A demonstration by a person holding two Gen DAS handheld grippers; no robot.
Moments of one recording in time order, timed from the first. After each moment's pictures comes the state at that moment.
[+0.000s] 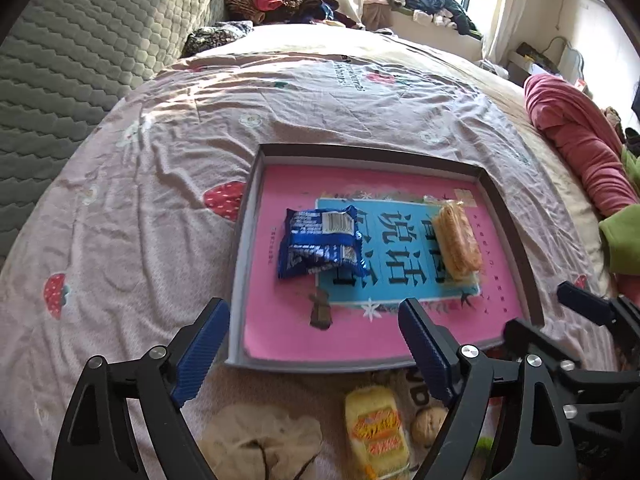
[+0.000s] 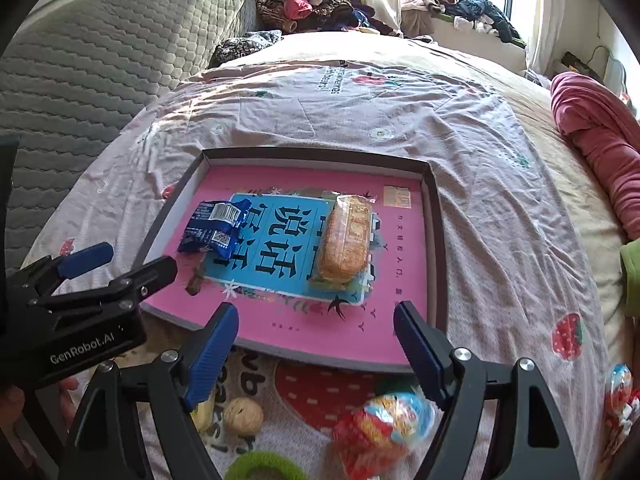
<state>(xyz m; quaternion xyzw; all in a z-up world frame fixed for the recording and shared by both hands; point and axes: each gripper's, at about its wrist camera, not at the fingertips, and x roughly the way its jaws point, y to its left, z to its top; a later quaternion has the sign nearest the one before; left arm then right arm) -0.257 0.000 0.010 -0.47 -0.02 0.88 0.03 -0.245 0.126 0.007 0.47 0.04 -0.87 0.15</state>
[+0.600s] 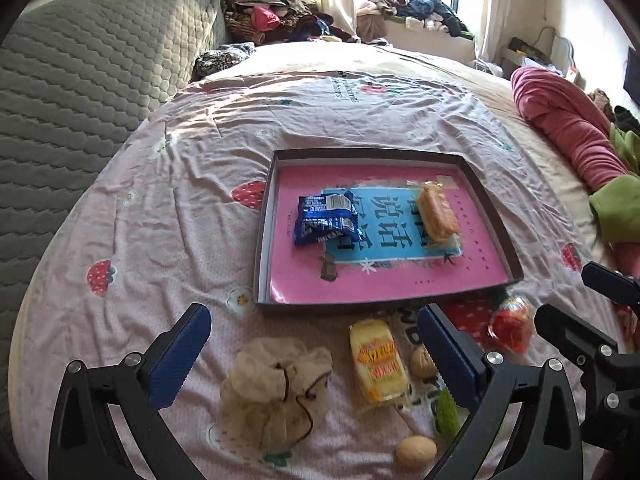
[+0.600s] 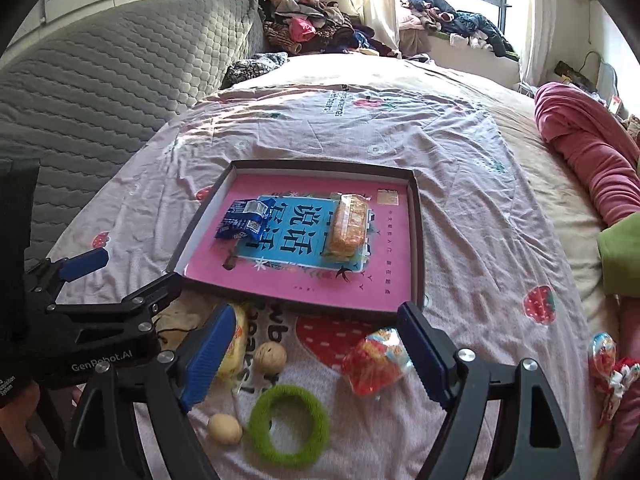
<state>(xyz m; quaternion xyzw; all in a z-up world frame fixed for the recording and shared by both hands) -0.180 -0.002 0.044 -0.44 0.02 0.90 0.03 -0.172 0.141 0.051 0.43 0.03 -0.89 0.15</state>
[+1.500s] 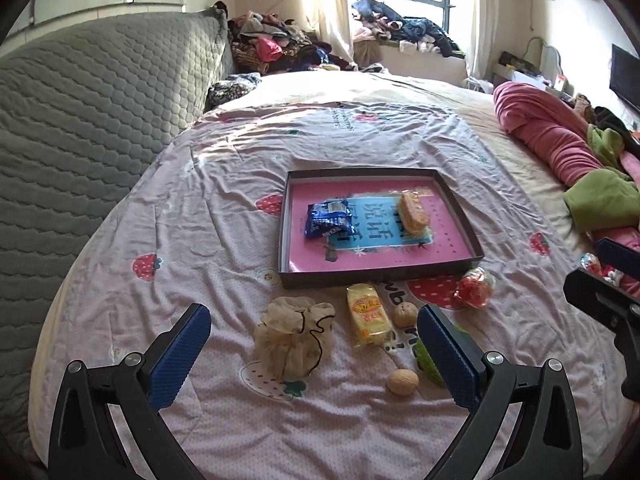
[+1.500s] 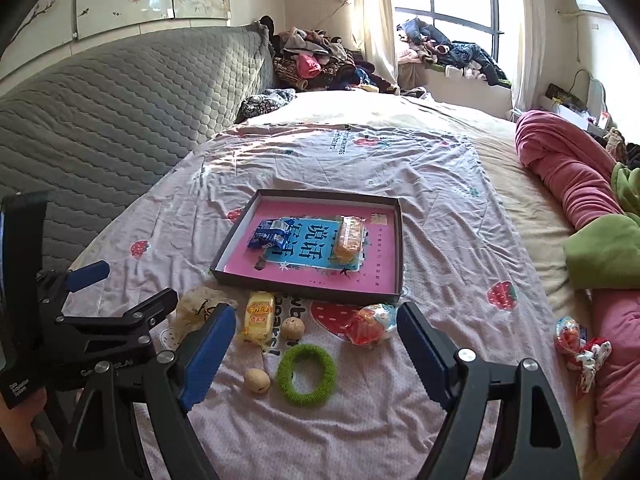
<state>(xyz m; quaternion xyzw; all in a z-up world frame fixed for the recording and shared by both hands) -0.080 -0.010 0.102 -0.39 0.04 0.92 0.02 -0.078 0.160 0.118 0.38 0.02 -0.91 0.16</state>
